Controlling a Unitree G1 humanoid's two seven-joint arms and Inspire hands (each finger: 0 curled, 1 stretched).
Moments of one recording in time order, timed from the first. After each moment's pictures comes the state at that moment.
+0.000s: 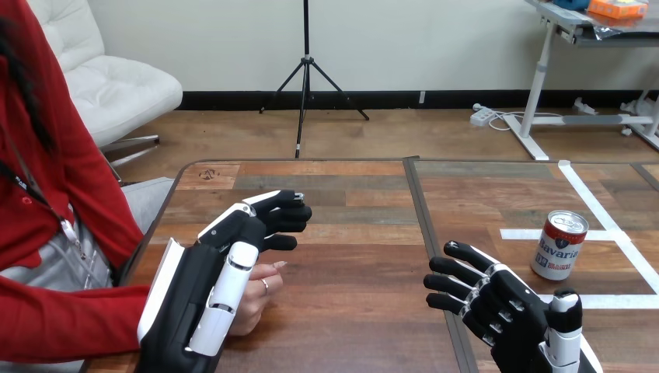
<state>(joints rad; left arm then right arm) 0.43 0.14 -0.11 -0.32 -0.04 -0.42 -0.17 0.42 -0.13 -0.10 -0.02 0.40 -0.34 0.59</state>
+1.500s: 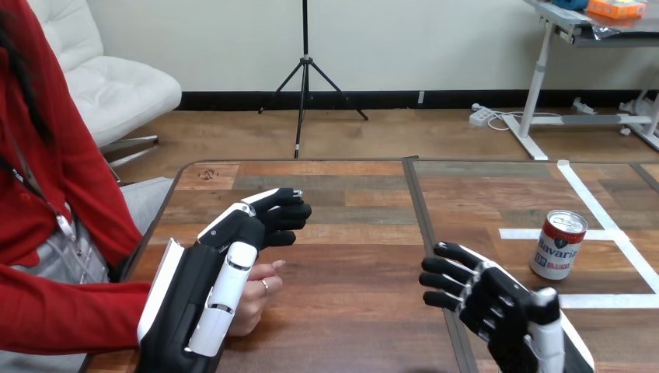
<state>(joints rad) 0.43 0.14 -0.11 -0.32 -0.05 -0.42 -0.18 0.38 -0.14 -0.10 0.00 0.33 -0.34 0.56</state>
